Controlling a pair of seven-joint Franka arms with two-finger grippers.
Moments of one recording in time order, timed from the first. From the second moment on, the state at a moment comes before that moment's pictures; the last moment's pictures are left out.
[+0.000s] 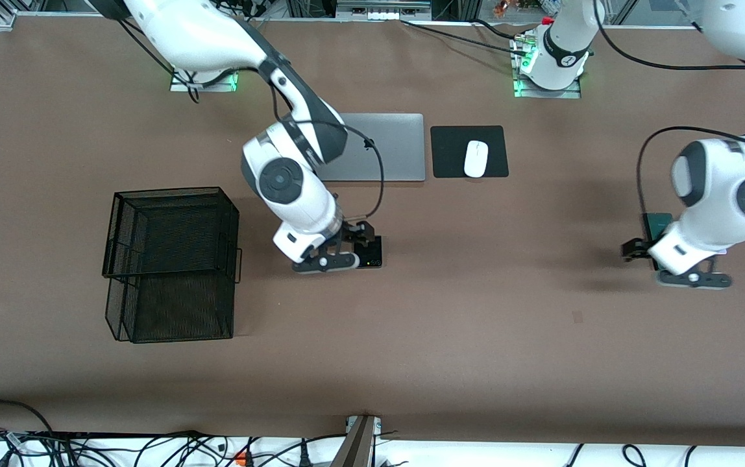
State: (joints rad) left arm 0.10 0.39 0.09 -1.93 0.13 2.34 0.21; right arm 0.53 0.78 0.13 -1.30 0.04 2.18 0.52
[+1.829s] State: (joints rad) left arm 0.72 0.55 -0.27 -2.12 0.11 2.77 0.36; right arm 0.66 1.01 0.08 -1.19 -0.16 2.30 0.62
